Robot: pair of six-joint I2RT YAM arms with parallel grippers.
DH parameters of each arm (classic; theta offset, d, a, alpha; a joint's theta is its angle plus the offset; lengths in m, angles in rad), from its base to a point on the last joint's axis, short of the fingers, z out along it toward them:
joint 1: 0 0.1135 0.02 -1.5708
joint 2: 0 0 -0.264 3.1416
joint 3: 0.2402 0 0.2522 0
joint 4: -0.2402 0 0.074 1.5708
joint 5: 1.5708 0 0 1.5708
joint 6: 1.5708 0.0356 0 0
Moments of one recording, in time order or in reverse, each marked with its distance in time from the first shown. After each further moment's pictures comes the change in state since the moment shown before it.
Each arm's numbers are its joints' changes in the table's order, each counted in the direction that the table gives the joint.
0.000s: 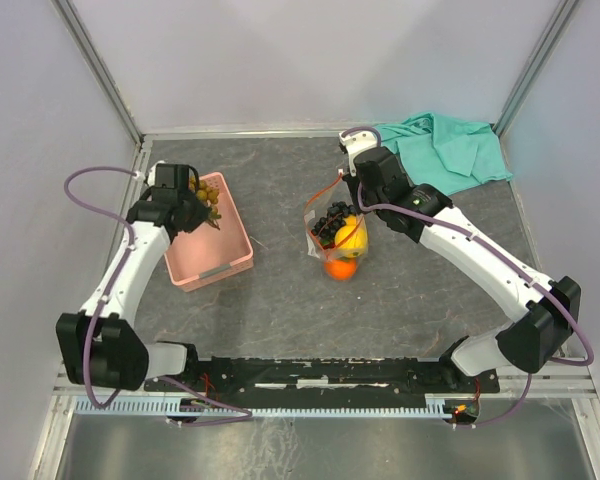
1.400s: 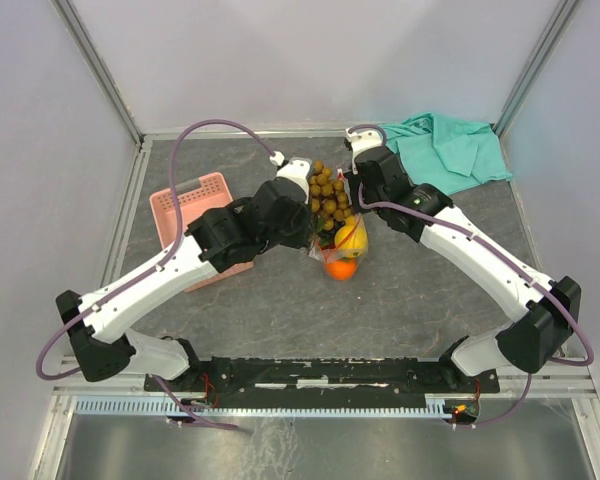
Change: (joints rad) left arm -0.853 0.027 0.388 -0.122 -0.115 0.251; right arm -0.002 0.000 0.000 0.002 -0.008 0.095
